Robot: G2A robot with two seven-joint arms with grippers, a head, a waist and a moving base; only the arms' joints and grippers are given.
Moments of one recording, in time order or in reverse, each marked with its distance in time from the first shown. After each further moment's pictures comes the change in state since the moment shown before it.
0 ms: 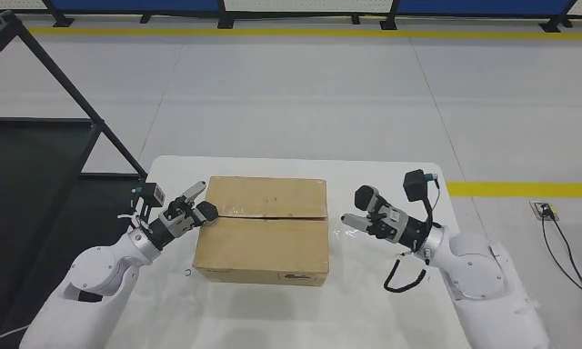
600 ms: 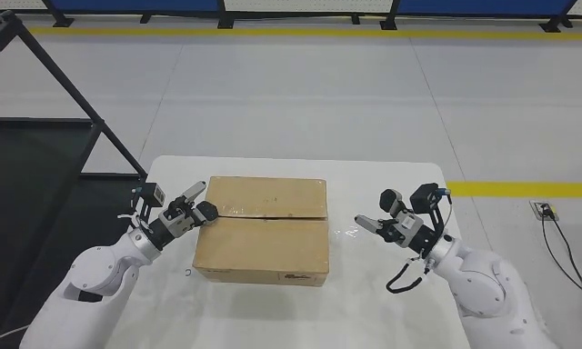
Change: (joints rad) left arm 0.000 0.000 0.000 0.000 0.000 0.000 0.000; right arm -0.075 0.005 0.038 -0.019 -0.280 0.098 -0.153
